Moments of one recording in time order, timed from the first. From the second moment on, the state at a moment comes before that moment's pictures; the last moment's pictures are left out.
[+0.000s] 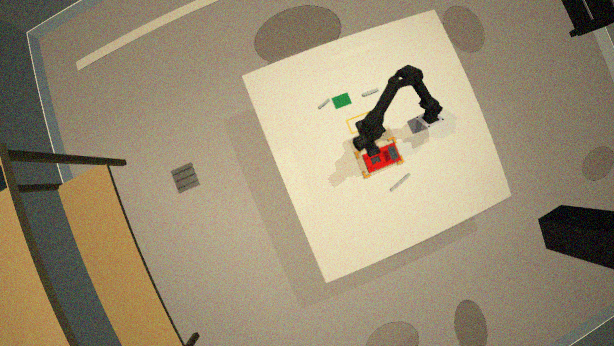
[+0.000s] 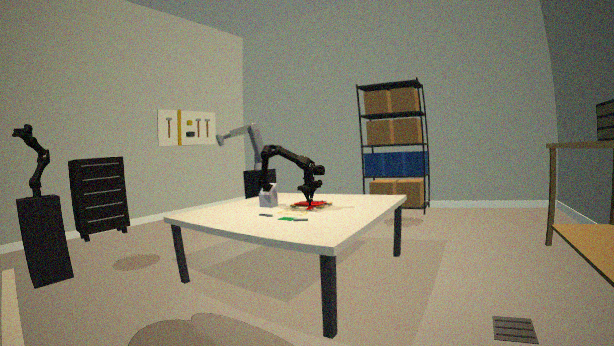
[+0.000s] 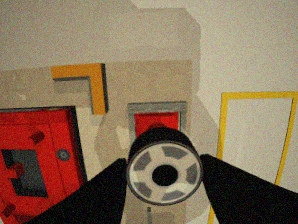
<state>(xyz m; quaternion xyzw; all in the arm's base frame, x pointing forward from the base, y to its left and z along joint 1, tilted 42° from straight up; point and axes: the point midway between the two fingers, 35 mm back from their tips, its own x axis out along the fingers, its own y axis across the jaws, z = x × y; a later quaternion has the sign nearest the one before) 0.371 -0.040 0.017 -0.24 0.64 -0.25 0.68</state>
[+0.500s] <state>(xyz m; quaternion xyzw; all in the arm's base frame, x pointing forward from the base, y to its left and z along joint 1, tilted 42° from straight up) 0.371 -0.037 0.021 -0.24 0.64 -0.25 0.68</state>
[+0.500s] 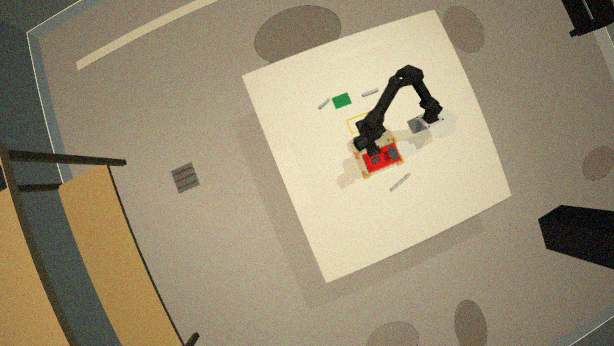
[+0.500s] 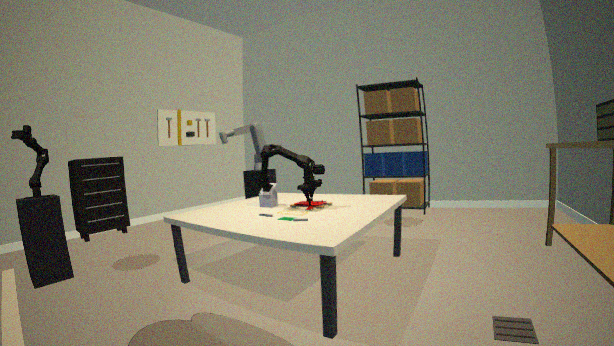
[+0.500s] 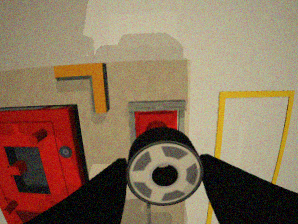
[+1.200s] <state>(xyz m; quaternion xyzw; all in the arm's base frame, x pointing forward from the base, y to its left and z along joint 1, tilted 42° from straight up) 0.366 -0.020 0.049 -0.25 0.64 -0.25 0.69</state>
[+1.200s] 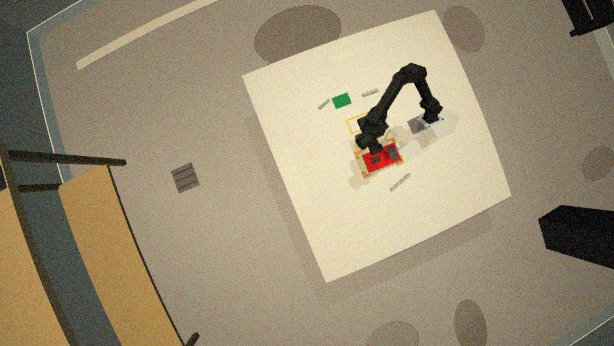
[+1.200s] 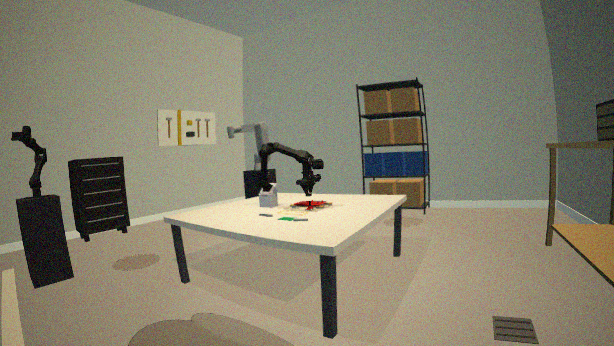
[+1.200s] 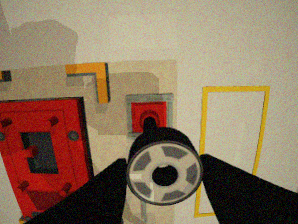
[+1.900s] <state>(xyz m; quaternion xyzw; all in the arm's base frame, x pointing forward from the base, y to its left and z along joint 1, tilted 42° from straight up) 0.311 -0.080 0.107 -0.24 0.64 -0.26 0.69</state>
